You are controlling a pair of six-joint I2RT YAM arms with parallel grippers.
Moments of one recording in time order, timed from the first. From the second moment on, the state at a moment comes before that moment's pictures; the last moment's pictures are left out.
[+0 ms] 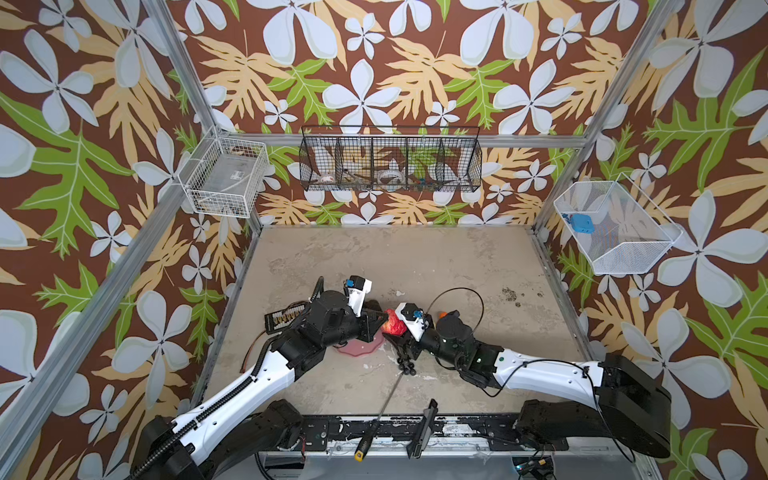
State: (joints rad) left arm -0.66 0.96 0.69 -0.19 0.29 -0.59; right arm 0.98 1.32 0.60 0.44 0.02 -0.01
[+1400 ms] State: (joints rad) left arm -0.66 1.05 0.59 -0.47 -0.37 -0.67; right arm 0.94 0.98 0.46 0.21 0.31 0.13
